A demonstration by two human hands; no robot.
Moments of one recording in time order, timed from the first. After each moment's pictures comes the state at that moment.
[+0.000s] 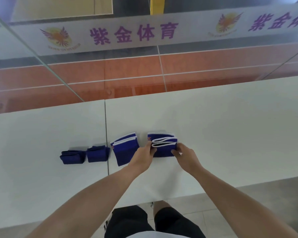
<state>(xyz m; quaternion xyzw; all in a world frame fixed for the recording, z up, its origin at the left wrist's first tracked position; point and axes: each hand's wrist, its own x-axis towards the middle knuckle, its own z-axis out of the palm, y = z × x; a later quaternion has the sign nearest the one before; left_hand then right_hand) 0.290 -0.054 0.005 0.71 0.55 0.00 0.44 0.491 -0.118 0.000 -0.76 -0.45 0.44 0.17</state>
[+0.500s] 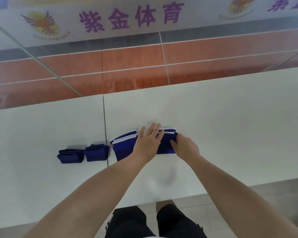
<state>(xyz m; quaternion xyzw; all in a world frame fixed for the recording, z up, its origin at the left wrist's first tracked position) 0.307 -0.017 -0.039 0.90 0.40 -0.11 0.12 0.485 -0.071 -0.037 -0.80 -0.50 0.33 -0.01</state>
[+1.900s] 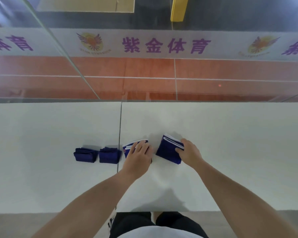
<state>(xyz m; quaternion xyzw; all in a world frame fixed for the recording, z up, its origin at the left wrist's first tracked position) 0.228 -0.035 -0.018 0.88 0.46 0.02 0.10 0.477 -0.033 0.000 -0.76 -0.52 0.39 0.04</state>
